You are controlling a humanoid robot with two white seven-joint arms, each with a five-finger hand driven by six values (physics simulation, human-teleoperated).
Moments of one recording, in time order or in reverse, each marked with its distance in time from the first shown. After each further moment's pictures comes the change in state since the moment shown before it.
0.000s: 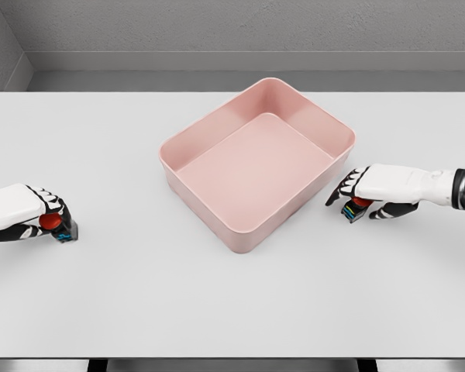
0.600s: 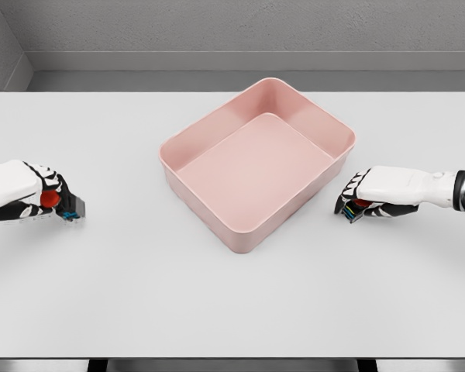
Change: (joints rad) left arm -0.066 -0.004 0.010 -0.018 0.073 0.000 0.000; right arm 0.006 -0.005 -0.003 0.000 0.002 0.001 0.001
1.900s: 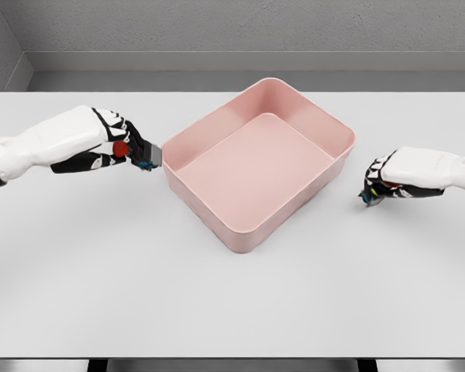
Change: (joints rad) left arm -0.284 -0.274 -0.085 -0.052 0.010 0.000 -0.054; right arm -0.011 -0.065 -0.064 0.000 0.007 -0.001 0.001
